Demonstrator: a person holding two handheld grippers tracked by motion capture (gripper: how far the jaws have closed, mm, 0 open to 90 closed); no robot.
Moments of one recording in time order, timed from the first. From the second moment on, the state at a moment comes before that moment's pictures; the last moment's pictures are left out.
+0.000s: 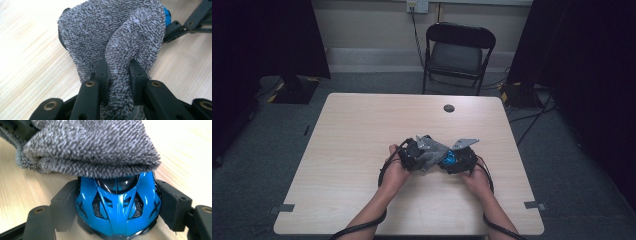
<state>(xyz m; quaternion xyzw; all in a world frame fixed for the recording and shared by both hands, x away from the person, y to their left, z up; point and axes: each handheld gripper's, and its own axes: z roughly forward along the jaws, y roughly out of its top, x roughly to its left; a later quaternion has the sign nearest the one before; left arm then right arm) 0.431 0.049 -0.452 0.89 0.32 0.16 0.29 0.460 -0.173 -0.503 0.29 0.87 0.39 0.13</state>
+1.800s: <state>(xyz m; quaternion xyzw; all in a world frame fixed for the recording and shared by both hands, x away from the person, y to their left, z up) 0.451 0.124 -0.459 0.84 0.42 0.17 0.29 0.461 -0.173 -0.503 0.29 0.87 0.39 0.13</state>
